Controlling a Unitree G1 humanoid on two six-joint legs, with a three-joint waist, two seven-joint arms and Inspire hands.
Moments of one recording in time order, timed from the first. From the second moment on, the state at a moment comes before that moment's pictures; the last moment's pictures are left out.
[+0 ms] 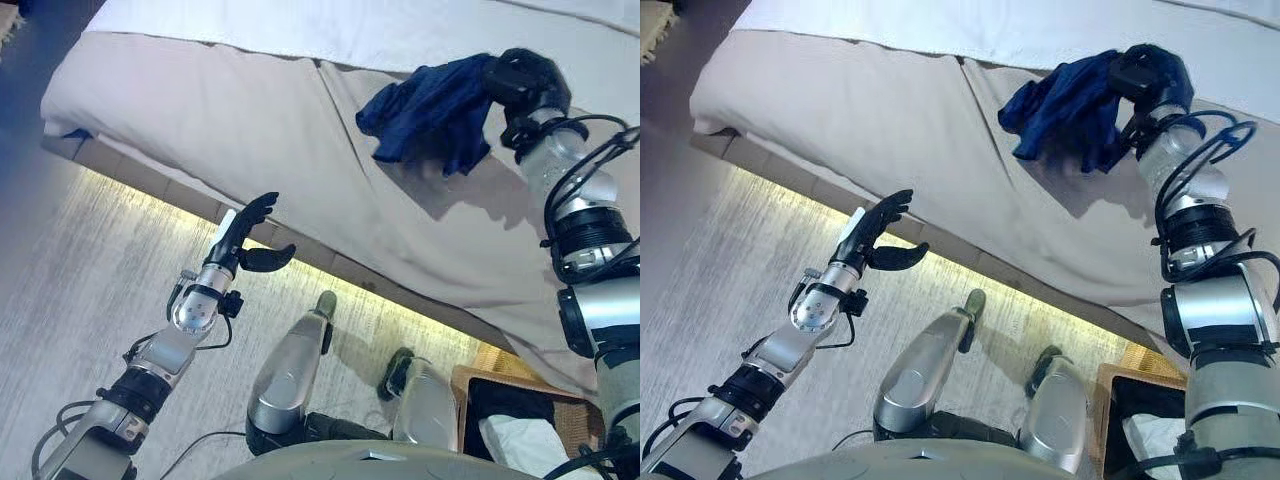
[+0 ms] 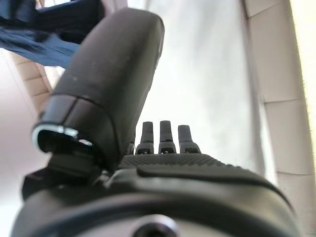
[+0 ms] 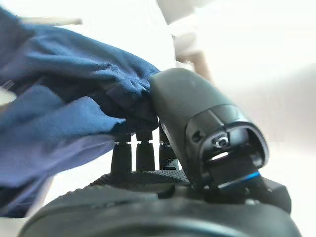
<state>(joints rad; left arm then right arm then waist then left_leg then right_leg) -0.21 0.58 -0.39 0.25 -0.18 -0.17 0.16 -1.01 -0.72 0.13 0.74 0.96 0.09 -0.19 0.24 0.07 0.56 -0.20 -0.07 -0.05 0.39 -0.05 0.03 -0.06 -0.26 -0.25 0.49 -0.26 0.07</state>
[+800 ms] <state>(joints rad) -0.18 0.59 -0.34 0.39 -0.25 -0.13 0.17 -0.94 -0.73 0.01 0.62 1.36 0.05 -0.24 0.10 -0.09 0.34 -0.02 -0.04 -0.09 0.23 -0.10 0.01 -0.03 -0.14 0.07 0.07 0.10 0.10</state>
